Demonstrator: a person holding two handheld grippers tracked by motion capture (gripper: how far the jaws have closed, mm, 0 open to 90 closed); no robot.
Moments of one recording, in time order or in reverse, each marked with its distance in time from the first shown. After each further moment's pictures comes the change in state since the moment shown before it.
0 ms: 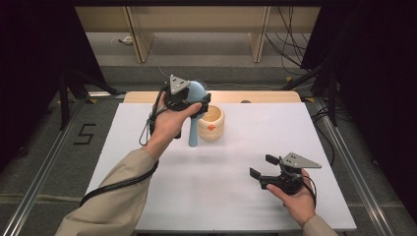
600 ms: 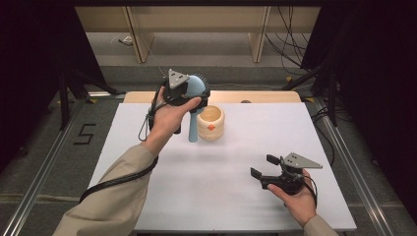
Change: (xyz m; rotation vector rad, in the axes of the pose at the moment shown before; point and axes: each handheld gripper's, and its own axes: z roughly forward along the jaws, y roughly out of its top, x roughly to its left) left arm 0.002 0.013 0.000 -0.022 0.008 -0.003; right arm -0.002 -0.001 -0.001 -0.001 -0.004 0.004
